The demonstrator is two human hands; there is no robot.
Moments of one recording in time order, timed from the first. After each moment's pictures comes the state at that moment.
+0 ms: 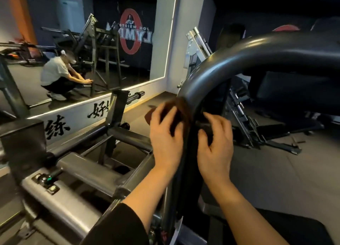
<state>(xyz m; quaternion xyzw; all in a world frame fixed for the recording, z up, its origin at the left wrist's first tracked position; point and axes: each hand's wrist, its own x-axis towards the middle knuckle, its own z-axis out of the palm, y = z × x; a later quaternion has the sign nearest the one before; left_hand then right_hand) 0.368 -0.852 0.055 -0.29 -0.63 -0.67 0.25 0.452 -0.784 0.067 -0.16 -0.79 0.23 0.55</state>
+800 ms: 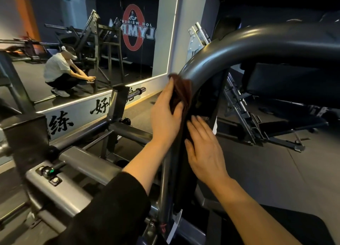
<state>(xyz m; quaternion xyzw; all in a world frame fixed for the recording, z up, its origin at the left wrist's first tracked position) 0.359 -0.836 0.088 -0.34 -0.66 -0.64 0.21 0.464 -0.753 0.037 -0.09 -0.92 0.02 0.38</state>
